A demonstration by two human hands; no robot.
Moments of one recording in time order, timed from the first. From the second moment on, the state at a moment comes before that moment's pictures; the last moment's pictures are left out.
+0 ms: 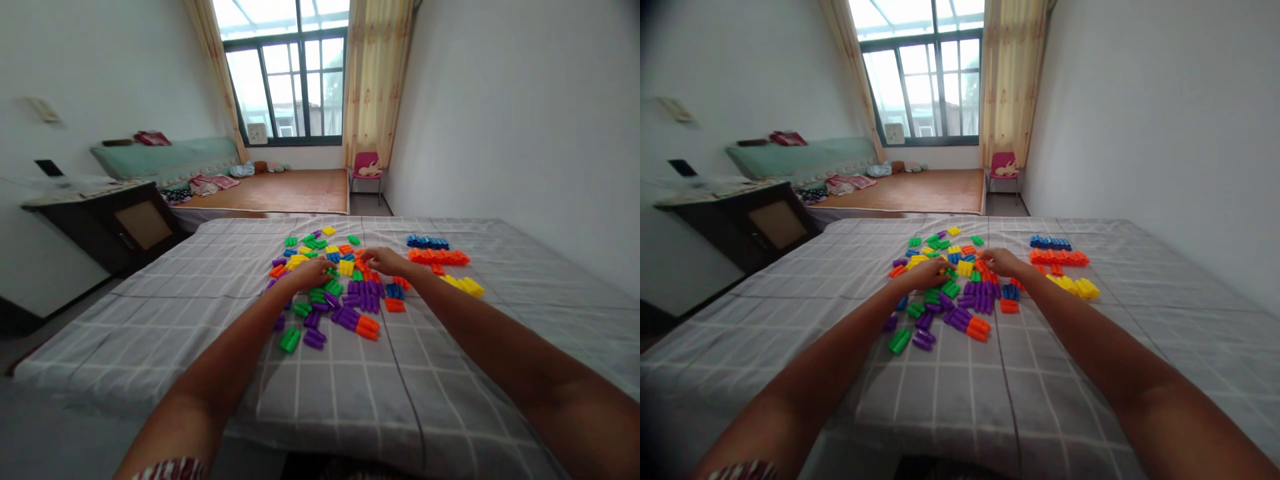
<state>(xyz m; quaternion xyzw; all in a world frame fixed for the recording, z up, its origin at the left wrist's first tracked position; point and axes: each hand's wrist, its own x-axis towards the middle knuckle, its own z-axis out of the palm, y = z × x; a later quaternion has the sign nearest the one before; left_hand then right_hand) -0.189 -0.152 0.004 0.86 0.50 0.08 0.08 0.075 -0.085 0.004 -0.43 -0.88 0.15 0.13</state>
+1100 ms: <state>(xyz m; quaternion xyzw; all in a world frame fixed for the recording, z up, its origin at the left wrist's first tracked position) -0.213 -0.147 -0.031 0.82 0.54 0.21 -0.02 0.118 -0.067 0.018 -0.54 -0.83 0.05 0.11</state>
